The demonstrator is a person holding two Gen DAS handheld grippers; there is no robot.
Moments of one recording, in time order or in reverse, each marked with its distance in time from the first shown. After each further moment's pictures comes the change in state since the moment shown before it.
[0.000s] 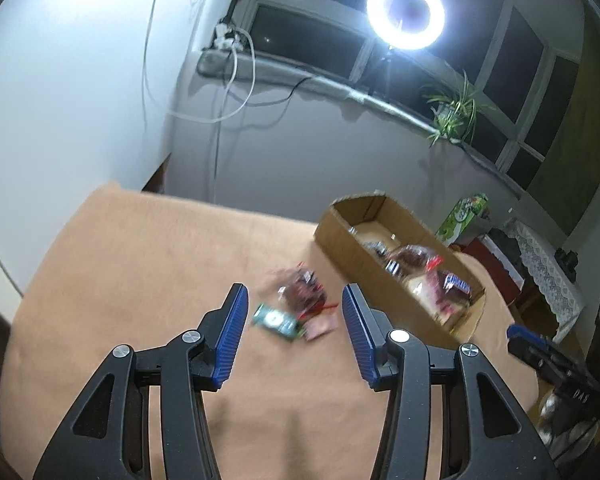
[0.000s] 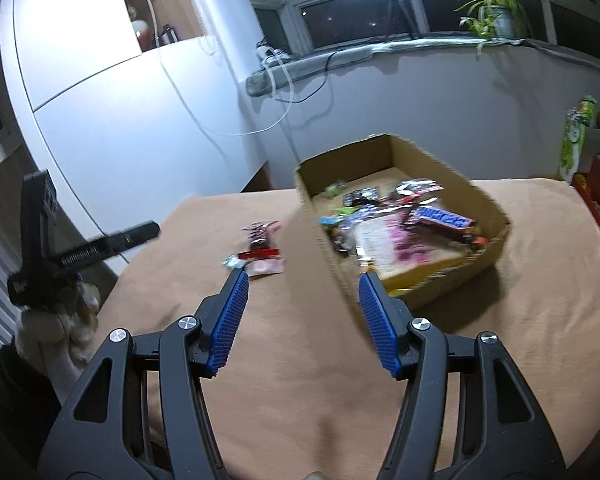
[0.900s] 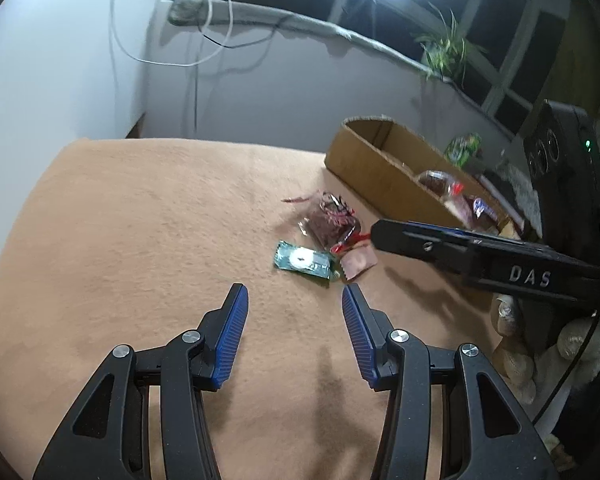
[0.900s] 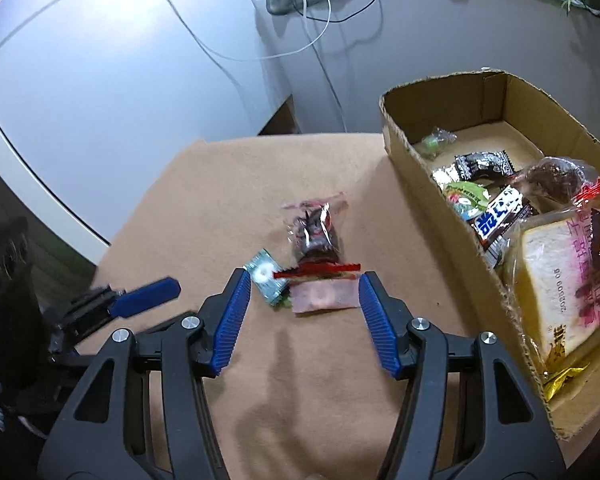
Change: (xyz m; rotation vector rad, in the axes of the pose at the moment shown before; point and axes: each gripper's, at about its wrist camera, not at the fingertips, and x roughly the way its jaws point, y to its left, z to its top) left arm 0.051 0.026 -0.033 0.117 0.165 -0.060; right arm 0.165 0.056 0.013 -0.040 0.241 0.037
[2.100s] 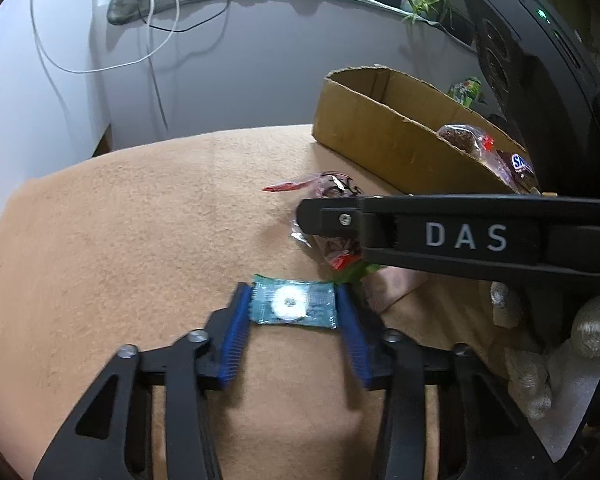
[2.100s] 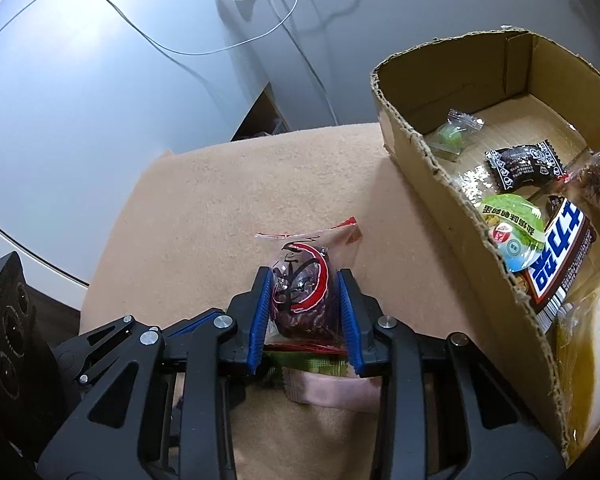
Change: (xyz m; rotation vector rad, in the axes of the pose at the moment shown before) left arm 0.066 -0.009 0.022 0.170 0.092 0.037; right arm 0.069 -0.023 0.037 0.134 0.057 0.021
